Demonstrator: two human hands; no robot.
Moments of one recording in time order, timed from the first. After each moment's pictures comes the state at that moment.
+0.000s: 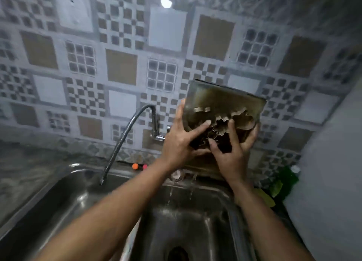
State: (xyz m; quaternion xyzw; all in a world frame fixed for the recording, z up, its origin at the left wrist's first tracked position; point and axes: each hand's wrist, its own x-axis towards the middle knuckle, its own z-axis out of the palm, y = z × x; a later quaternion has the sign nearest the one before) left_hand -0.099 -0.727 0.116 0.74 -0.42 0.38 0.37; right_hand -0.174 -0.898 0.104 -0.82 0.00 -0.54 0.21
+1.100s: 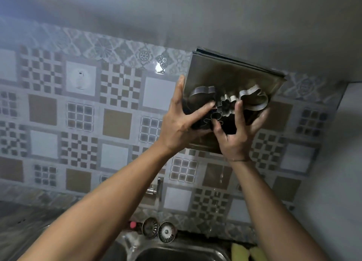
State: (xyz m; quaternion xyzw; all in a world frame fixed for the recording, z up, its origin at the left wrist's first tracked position) left_hand -0.054 -0.737 0.319 0.56 -0.45 0.61 0.33; right_hand -0.113 -0.910 0.310 -0.64 -0.15 -0.75 0.09
